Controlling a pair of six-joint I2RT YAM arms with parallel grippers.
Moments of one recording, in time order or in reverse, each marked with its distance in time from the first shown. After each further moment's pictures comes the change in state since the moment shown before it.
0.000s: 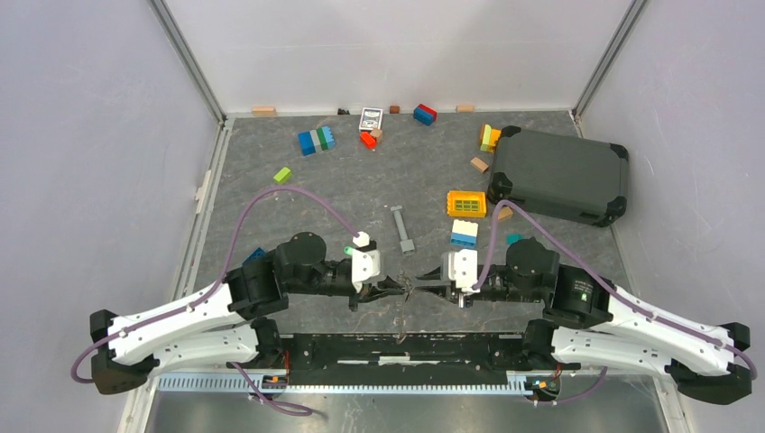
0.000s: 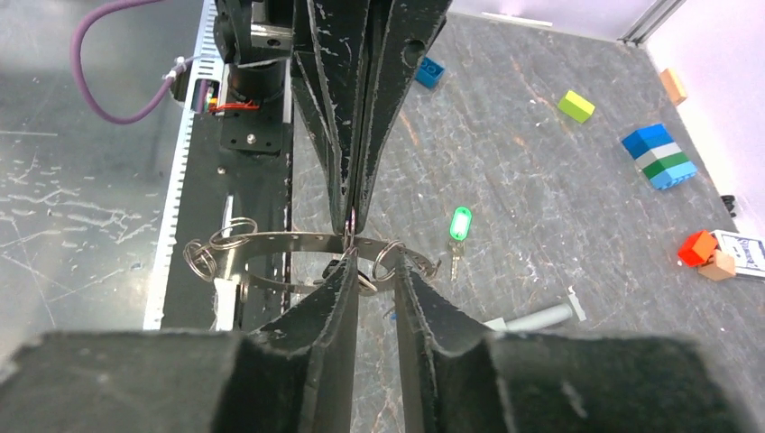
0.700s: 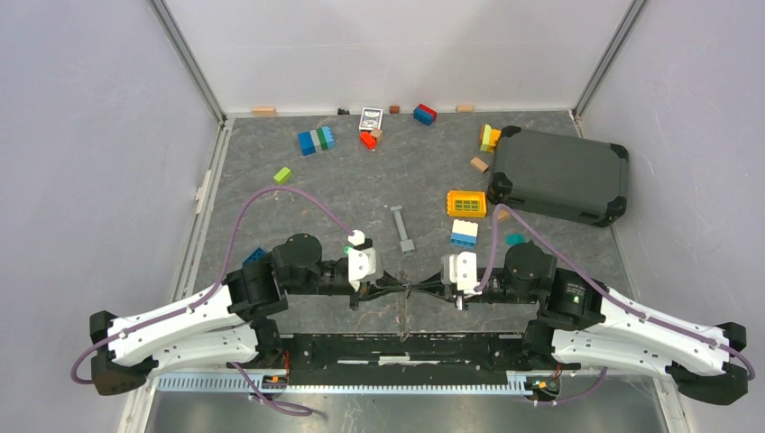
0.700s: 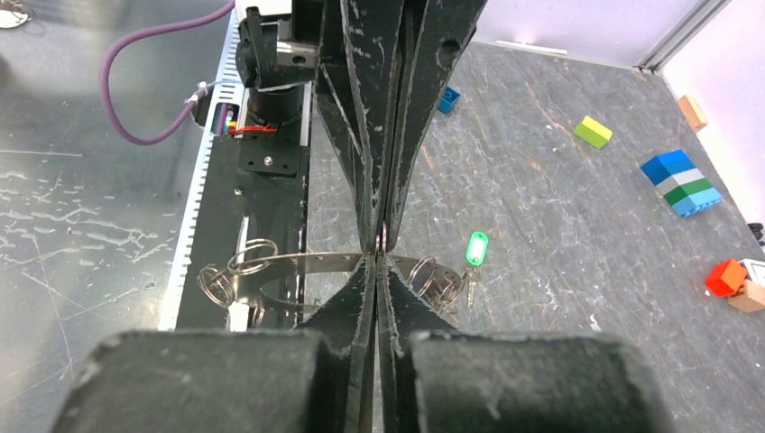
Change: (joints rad) left arm 0.000 -0.027 -0.037 0.080 -0.014 -0.022; right arm 0.000 -0.024 -0.078 0.133 -0.044 0.031
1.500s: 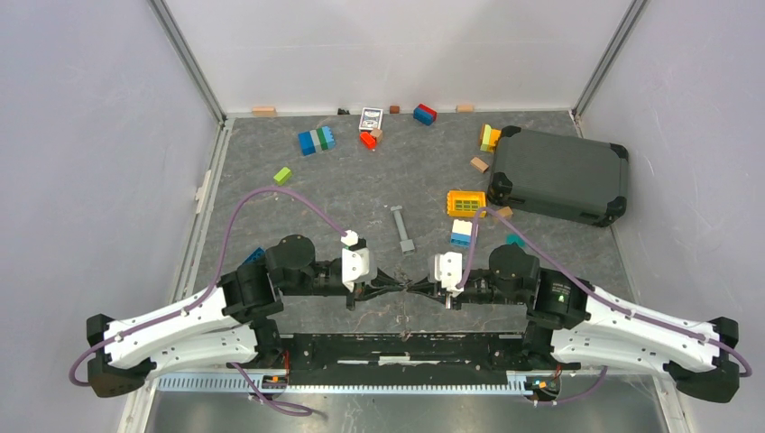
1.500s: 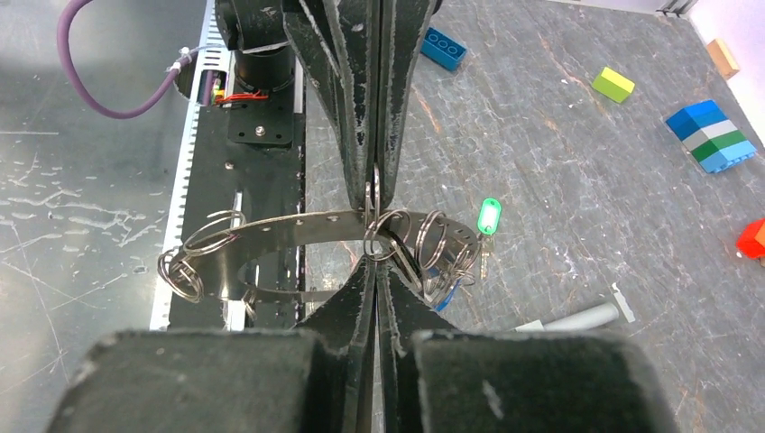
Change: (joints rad) left arm 0.000 -0.032 -0.001 0.000 -0.008 0.000; right arm 0.000 0.045 -0.059 0.023 0.032 0.024
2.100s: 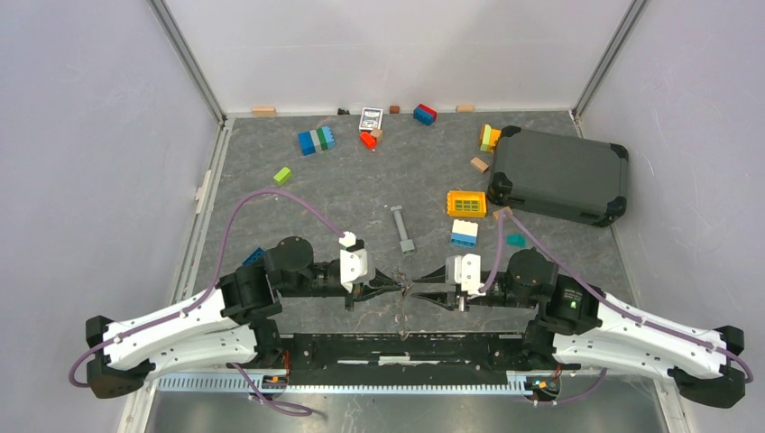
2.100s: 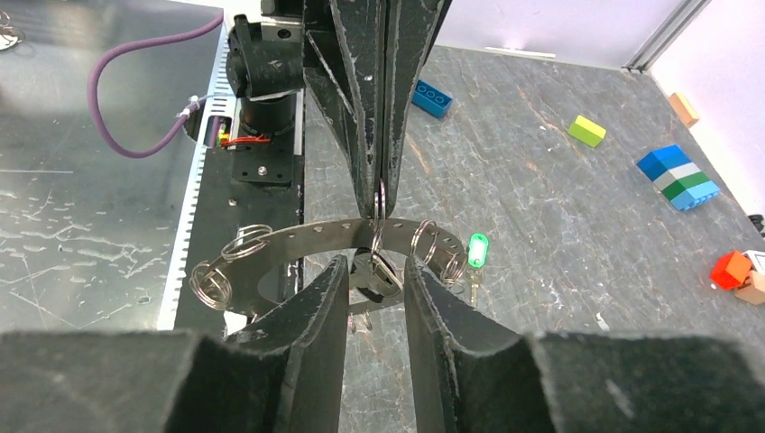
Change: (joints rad) left arm 0.000 -0.021 -0.021 0.001 -0.018 0.000; right arm 0.000 -0.100 -0.039 0.065 -0.005 0.013
